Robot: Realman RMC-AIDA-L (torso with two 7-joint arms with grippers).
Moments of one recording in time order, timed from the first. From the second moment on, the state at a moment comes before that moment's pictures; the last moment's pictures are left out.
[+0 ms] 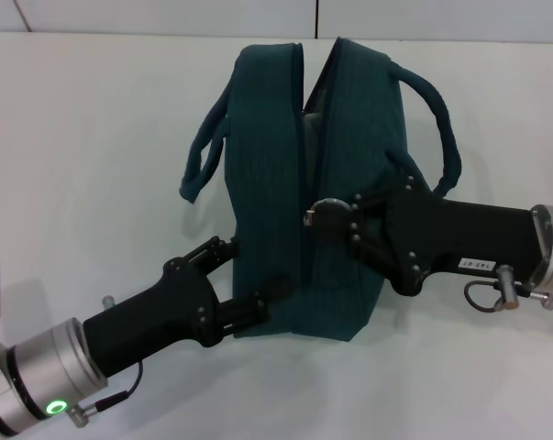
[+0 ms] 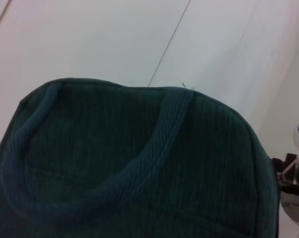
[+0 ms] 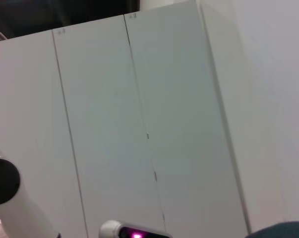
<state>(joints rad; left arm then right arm) -0.32 -2.09 0.93 0.10 1.43 1.67 -0.91 0.55 2.02 -1.63 -0.49 -0.97 -1.56 1.07</state>
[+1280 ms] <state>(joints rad) -0.35 -2.09 1.03 0.10 1.43 1.51 -0.80 0.54 2.02 -1.56 -0.49 -0.80 -1.52 1.08</state>
